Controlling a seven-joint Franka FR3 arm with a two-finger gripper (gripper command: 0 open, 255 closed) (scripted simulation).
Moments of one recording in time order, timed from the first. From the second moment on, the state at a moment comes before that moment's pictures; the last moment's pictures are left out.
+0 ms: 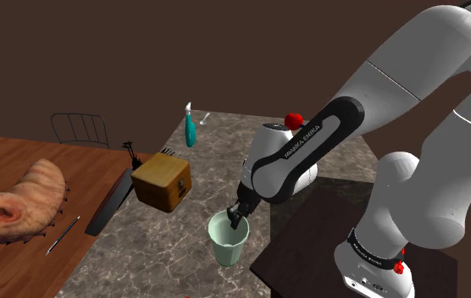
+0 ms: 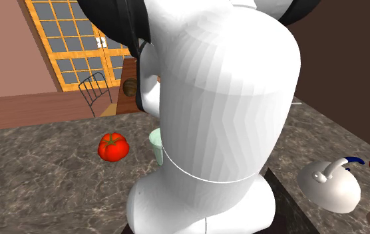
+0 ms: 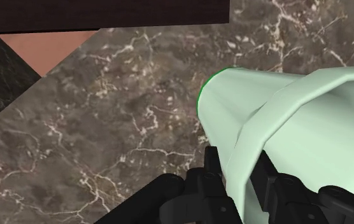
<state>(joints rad) 0.45 -0.18 0.13 -2.84 0.69 2.81 0.01</state>
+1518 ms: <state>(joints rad) 0.33 -0.49 0.16 -2.79 0.45 2.45 0.23</state>
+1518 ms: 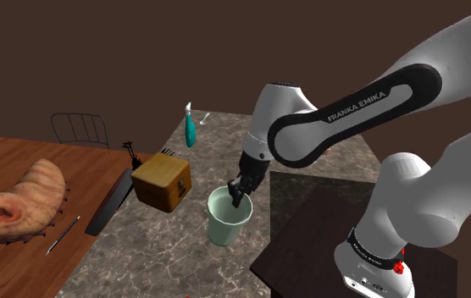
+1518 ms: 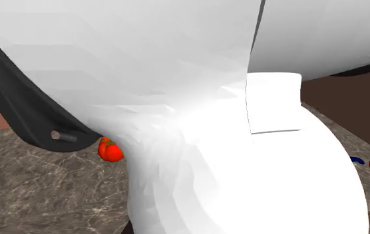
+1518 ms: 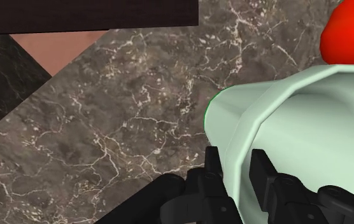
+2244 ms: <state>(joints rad) 0.31 -0.59 0.16 -2.70 0.40 2.27 0.28</state>
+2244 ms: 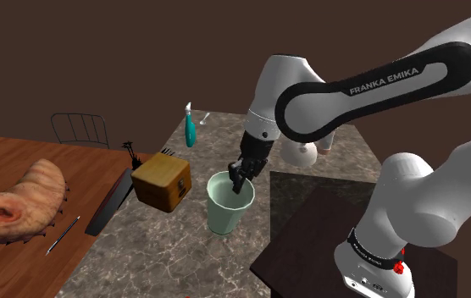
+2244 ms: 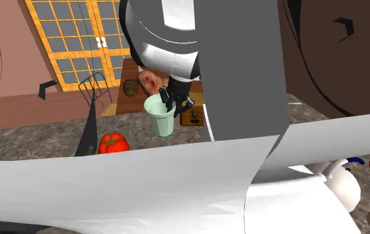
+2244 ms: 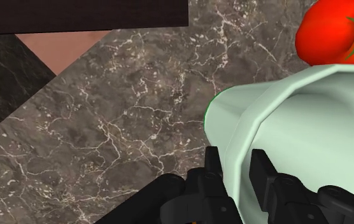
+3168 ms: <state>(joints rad) 0.27 -0.52 0.12 -2.49 0.34 2.12 0.30</state>
